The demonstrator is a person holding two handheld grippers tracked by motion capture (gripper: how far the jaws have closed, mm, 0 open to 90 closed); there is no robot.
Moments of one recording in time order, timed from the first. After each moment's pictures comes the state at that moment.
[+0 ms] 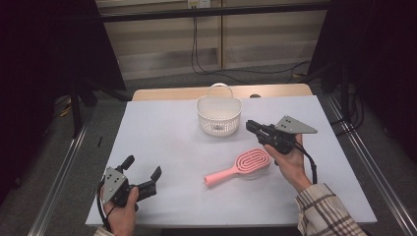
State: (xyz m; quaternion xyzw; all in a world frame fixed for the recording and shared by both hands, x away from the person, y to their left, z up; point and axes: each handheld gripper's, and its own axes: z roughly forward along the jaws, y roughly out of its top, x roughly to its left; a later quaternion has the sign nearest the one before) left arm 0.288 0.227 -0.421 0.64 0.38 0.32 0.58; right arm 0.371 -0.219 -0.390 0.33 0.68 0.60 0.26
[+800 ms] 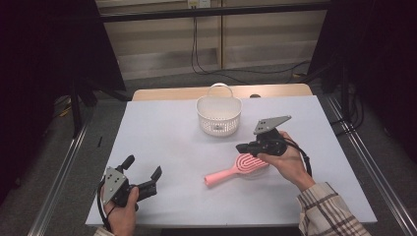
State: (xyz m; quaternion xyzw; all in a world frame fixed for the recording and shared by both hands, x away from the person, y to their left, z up) left arm 0.289 0.226 -0.421 0.64 0.38 0.32 0.58; right arm 0.369 -0.190 -0.373 0.27 0.85 0.44 0.08
